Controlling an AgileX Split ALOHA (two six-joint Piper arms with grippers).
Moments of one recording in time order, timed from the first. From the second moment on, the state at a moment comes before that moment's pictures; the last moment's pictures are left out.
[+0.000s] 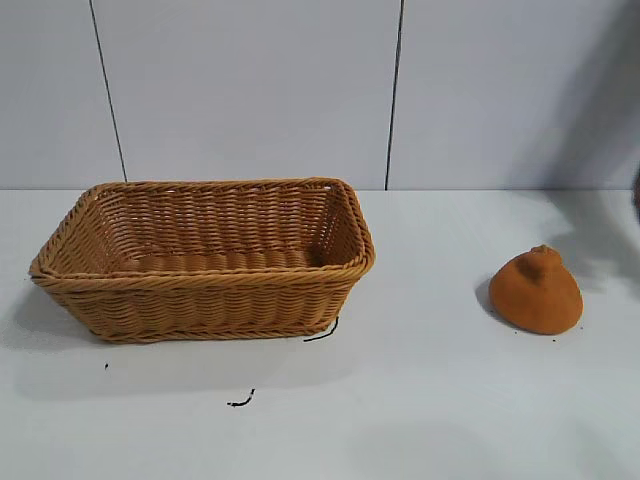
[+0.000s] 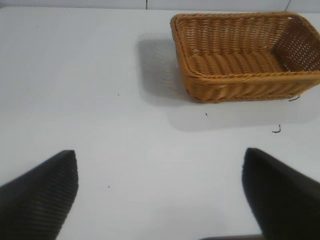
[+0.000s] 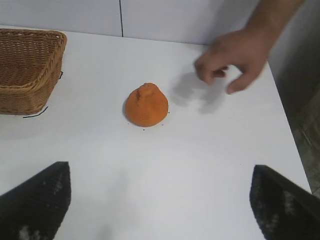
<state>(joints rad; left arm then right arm) -0.03 0.00 -0.50 -0.06 1.07 0.00 -0.05 0.00 -0.50 0.08 1.03 -0.09</state>
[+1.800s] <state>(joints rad) -0.03 0.00 -0.50 -0.05 1.07 0.00 0.09 1.90 -1.35 0.07 0.91 0.01</state>
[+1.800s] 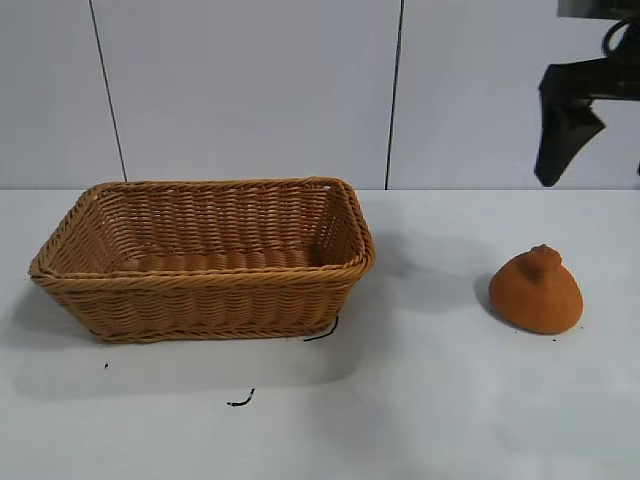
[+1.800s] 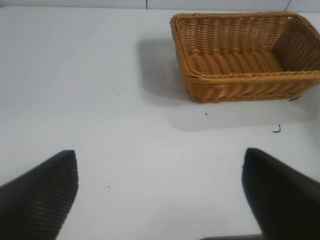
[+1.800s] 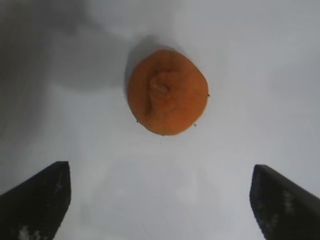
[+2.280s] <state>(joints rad) -0.03 0.00 -0.50 -0.05 1.07 0.00 0.09 2.12 -1.35 0.03 0.73 0.02</state>
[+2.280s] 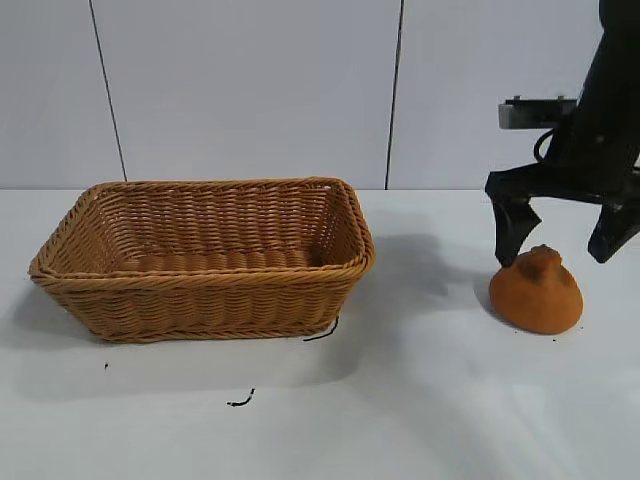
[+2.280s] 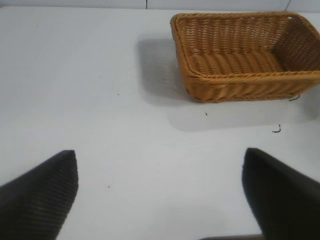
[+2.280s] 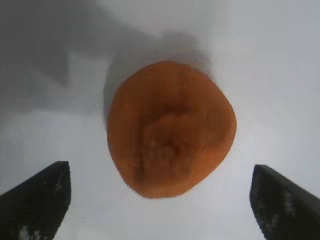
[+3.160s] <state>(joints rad) -0.03 0.00 -0.50 -0.05 1.07 0.00 0.09 2.06 -1.78 0.03 1.06 0.02</state>
